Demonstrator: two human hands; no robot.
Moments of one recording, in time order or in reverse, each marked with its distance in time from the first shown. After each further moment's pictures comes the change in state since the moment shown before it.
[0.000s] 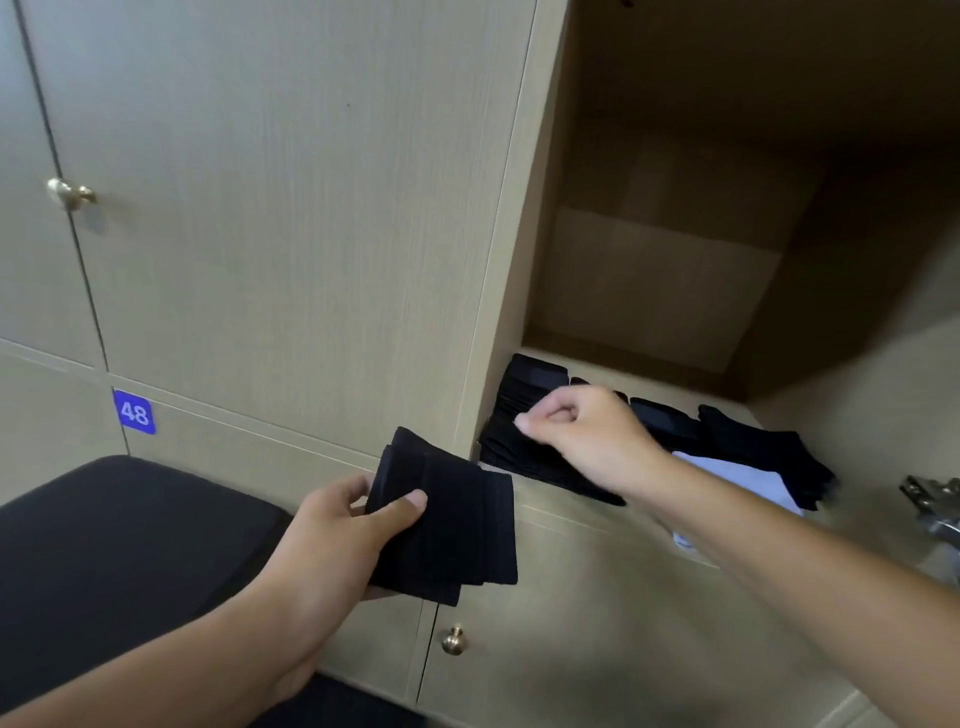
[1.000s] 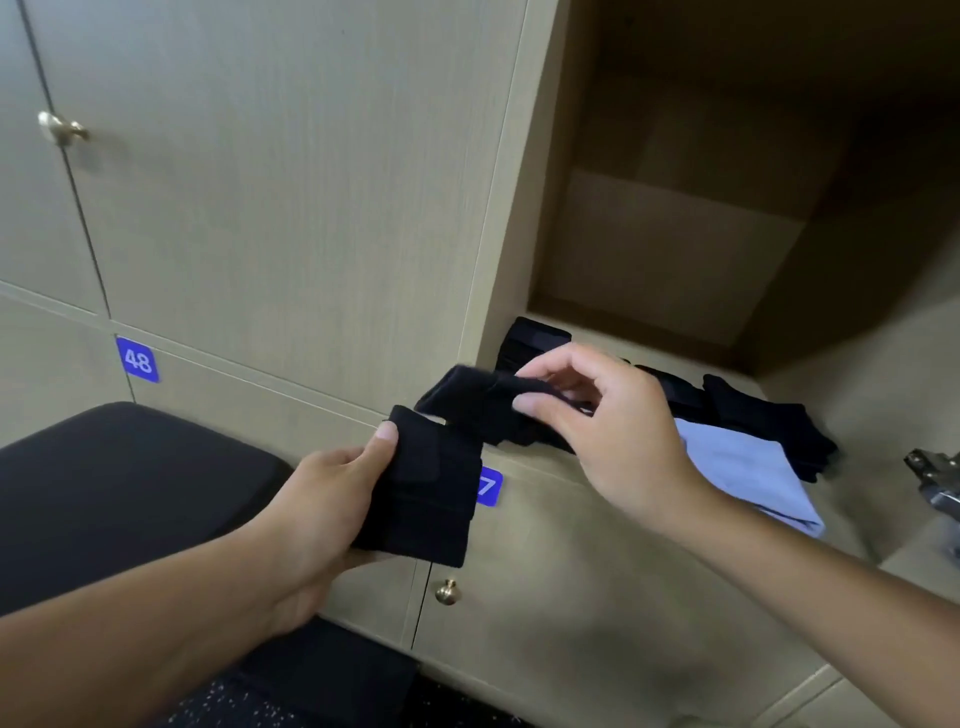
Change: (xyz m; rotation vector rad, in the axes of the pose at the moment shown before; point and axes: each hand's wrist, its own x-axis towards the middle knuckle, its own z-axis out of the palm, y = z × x) left_hand -0.002 -0.007 0.010 0.019 0.029 -0.120; right_hand -0.046 0.008 0.000 0.134 0.111 -0.506
